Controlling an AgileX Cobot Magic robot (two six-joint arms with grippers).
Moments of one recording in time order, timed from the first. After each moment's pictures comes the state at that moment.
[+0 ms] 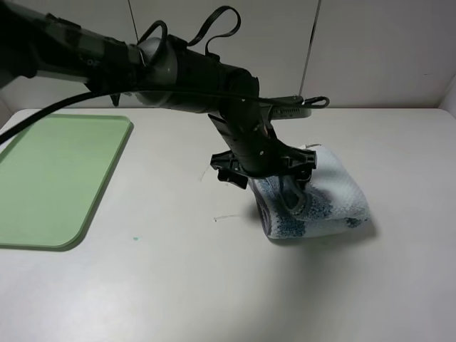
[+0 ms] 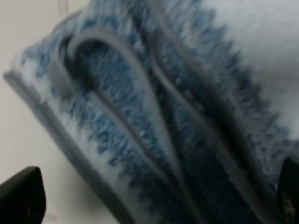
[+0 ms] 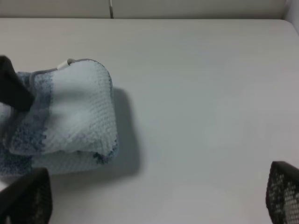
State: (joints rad) left arm -0.85 2.17 -1.52 -0.11 0.47 -0.48; right arm 0.06 -0.01 -0.50 0.00 1.03 0.04
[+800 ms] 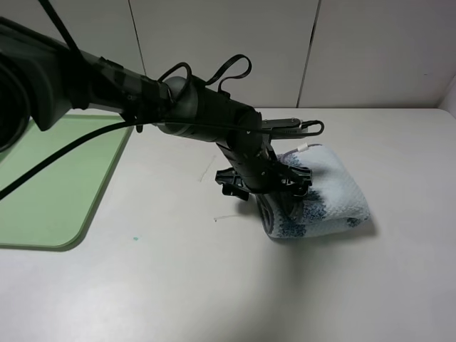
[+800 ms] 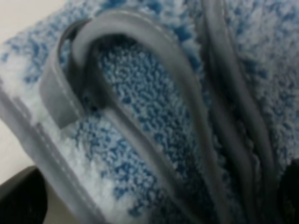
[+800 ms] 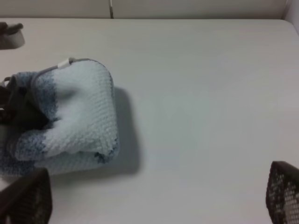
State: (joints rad) left arm -0.85 2.28 -1.53 -0.12 0.33 -0.49; right arm 0.06 -0.01 -0.50 0.00 1.03 0.04
